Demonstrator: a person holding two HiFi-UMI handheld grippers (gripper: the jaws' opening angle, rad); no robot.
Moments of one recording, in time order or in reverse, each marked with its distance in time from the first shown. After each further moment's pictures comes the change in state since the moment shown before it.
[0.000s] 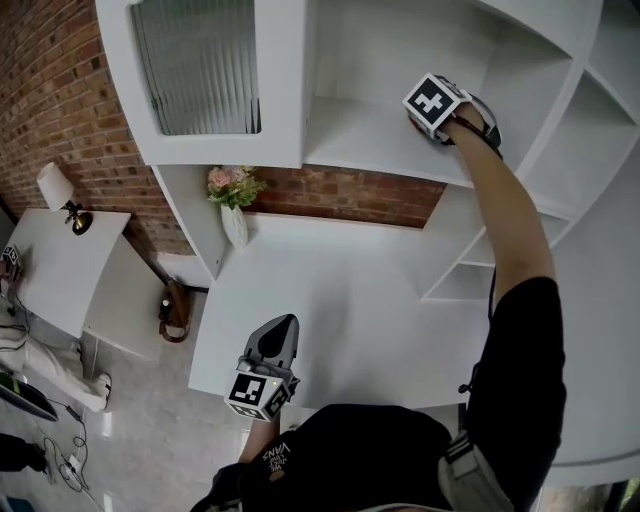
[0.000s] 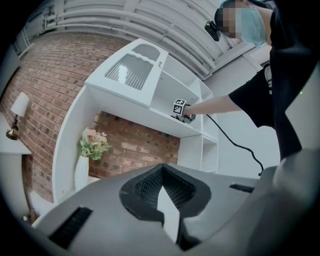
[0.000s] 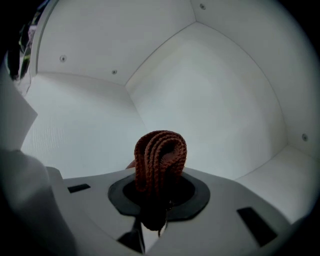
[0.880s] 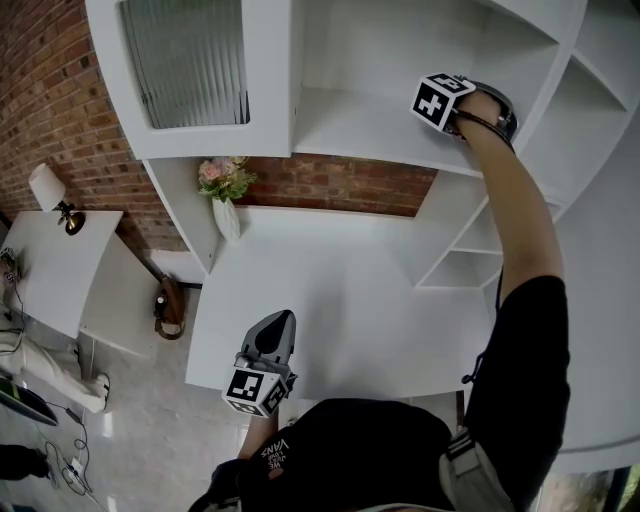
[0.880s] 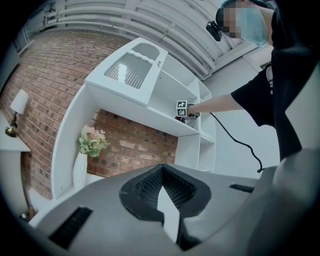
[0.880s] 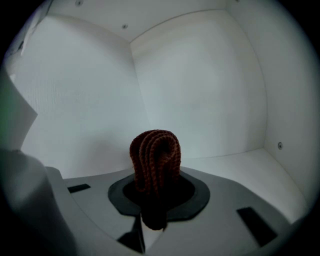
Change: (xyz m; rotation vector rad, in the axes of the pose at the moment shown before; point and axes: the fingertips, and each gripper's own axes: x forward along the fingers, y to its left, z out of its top) left arm -0.007 -0.009 -0.006 -0.016 0.018 -0.014; right arm -0.015 -0.037 -0.069 -0.239 0.297 -0.168
